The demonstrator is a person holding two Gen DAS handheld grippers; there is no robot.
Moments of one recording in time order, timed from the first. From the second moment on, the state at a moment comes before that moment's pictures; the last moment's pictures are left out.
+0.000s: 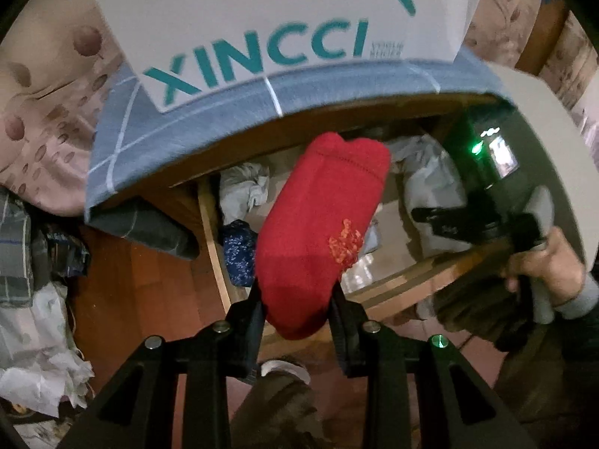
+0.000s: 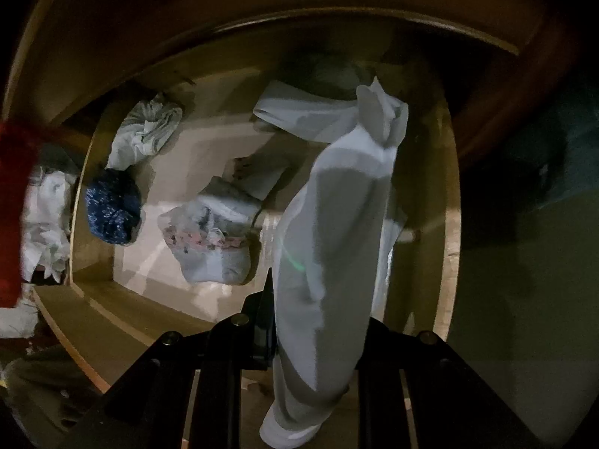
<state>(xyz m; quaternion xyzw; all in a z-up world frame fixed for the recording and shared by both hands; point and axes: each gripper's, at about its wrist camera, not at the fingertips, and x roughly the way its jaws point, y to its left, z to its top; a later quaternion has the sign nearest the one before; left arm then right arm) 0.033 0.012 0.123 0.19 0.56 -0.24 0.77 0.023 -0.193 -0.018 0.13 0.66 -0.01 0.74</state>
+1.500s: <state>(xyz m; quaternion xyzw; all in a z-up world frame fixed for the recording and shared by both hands) 0.221 -0.027 0.240 0.09 0.52 -0.11 0.84 0.026 -0.192 -0.019 0.16 0.67 -0.01 0.73</state>
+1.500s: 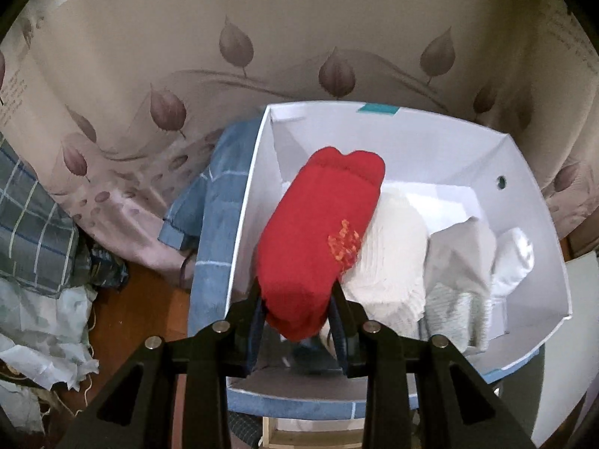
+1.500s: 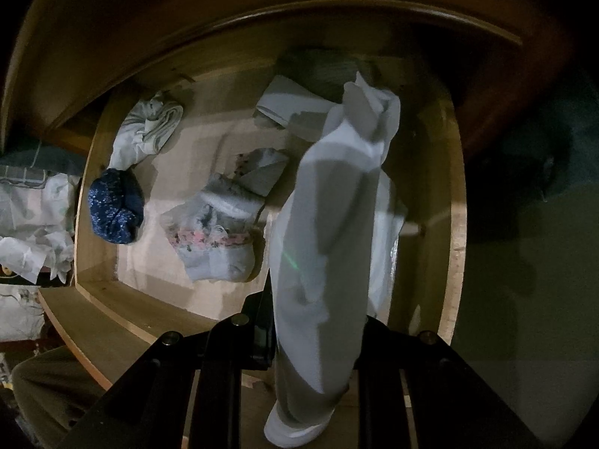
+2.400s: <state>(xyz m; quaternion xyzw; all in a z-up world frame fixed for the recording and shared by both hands) 0.125 -0.001 0.267 0.12 0.42 -0.13 0.89 0.027 -0.196 -0.017 0.18 0.65 -0.01 0.74</state>
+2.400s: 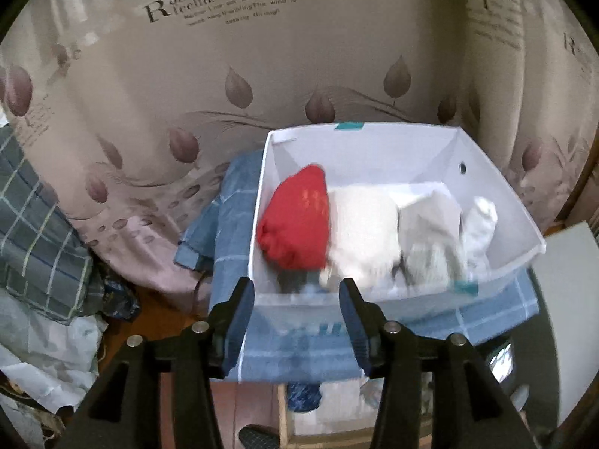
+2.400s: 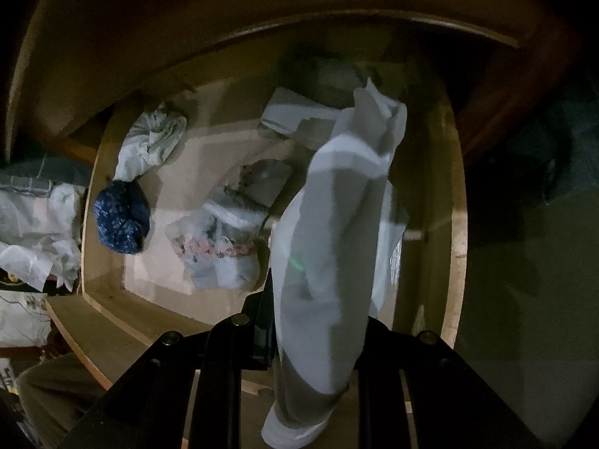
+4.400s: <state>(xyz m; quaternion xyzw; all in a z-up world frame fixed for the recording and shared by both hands) 0.060 0.094 0.076 0.02 0.51 -0.05 0.86 0.027 -0.153 0.331 0.11 0.41 0.04 0.90</state>
